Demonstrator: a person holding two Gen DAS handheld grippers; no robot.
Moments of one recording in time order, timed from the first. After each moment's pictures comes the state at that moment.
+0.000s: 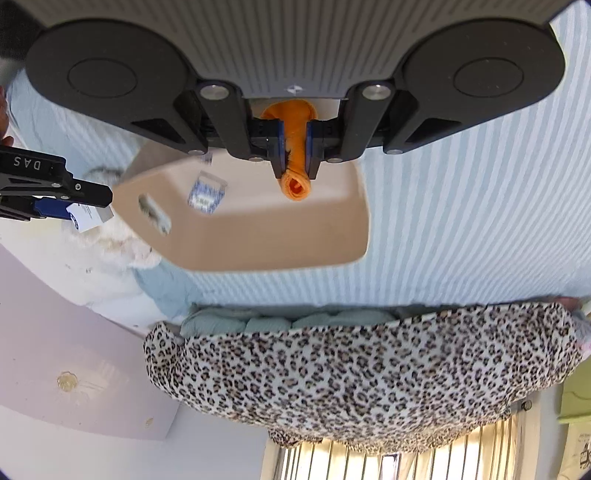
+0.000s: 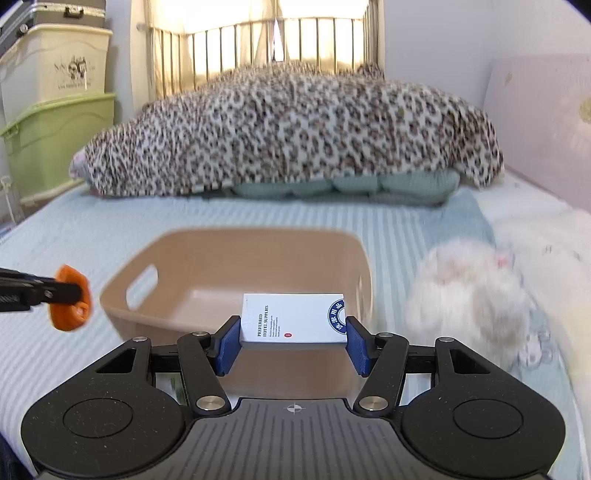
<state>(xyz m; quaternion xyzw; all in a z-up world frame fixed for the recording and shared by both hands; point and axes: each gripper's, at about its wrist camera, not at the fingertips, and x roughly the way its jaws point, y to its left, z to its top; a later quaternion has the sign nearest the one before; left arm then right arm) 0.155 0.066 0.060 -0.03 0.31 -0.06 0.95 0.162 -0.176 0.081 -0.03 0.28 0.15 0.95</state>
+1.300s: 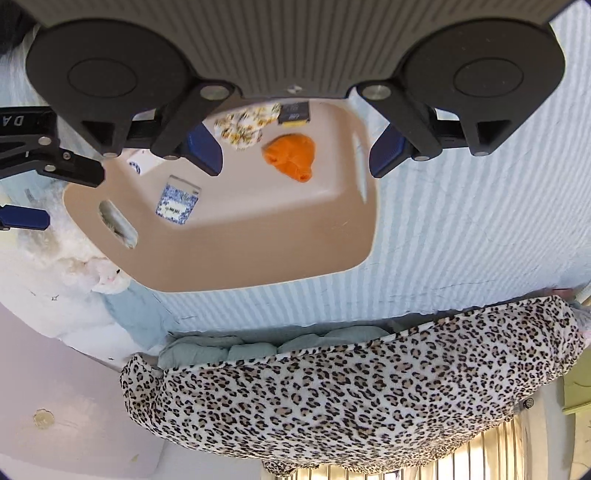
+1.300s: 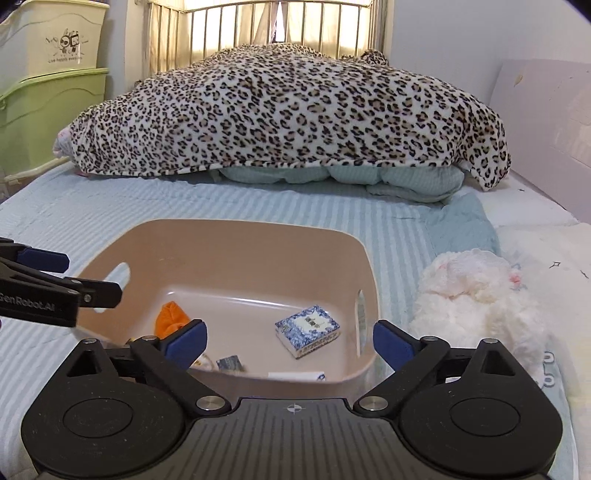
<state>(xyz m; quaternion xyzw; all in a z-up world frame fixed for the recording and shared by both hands) 0.198 0.050 0.046 0.02 0.35 -0.03 0.94 0.201 -0.158 0.065 -0.06 0.31 0.14 0.94</state>
